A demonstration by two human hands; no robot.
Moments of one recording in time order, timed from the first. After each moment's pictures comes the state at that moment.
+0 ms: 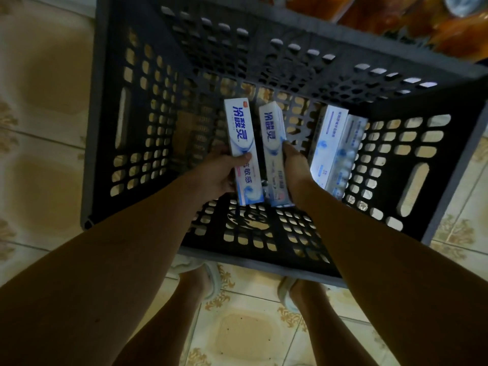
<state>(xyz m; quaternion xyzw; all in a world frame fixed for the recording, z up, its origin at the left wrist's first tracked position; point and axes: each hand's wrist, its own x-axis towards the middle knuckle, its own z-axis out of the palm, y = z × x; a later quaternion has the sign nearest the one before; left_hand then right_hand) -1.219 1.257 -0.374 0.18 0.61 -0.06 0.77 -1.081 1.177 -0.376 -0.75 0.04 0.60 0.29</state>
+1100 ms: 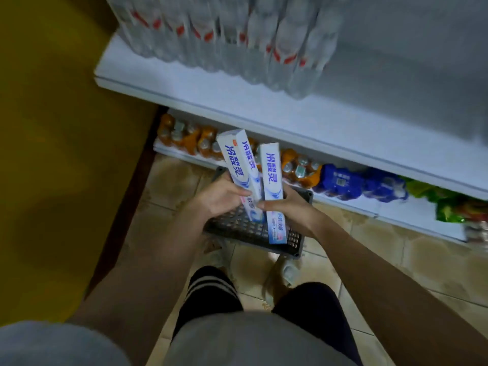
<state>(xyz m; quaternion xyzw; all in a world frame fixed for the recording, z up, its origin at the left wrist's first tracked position) -1.235 1.312 0.198 0.26 0.32 0.07 0.91 -1.075 1.201 0.212 -0.60 -0.22 0.69 0.34</state>
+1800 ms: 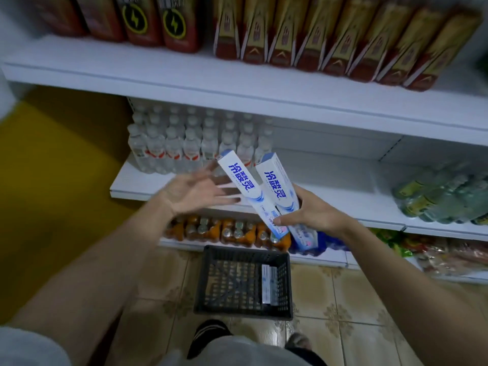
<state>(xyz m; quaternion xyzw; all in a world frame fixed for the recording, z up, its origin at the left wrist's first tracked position) -1.249 1.395 0.446 0.34 0.16 0.05 0.93 -1.039 1.188 0.464 -0.70 -0.40 0.50 0.32</state>
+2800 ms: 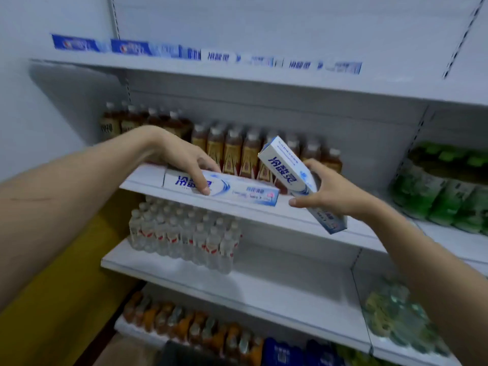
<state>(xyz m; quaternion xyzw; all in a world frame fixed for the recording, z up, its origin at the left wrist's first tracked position) -1.126 1.247 0.787 0.88 0.32 -0.16 0.30 -0.855 1.064 0.722 -0.67 -0.64 0.18 0.33</state>
